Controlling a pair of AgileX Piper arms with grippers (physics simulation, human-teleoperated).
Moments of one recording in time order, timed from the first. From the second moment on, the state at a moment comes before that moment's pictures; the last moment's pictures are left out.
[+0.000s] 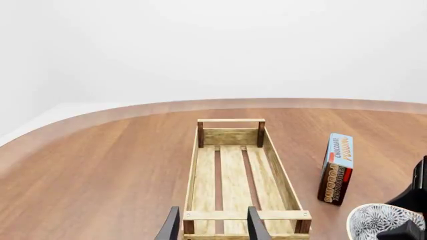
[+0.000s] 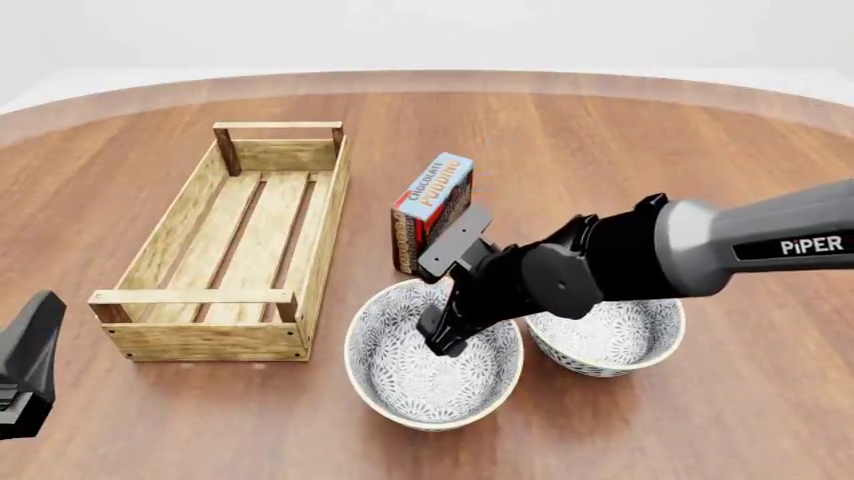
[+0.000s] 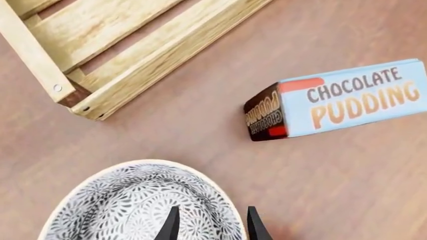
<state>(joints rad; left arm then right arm) 0.00 0.00 0.00 0.00 0.00 0.71 1.78 -0.91 0.13 -0.22</state>
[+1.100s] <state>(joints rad) 0.00 0.00 0.00 0.00 0.00 0.73 1.56 -0.95 0.26 -0.29</state>
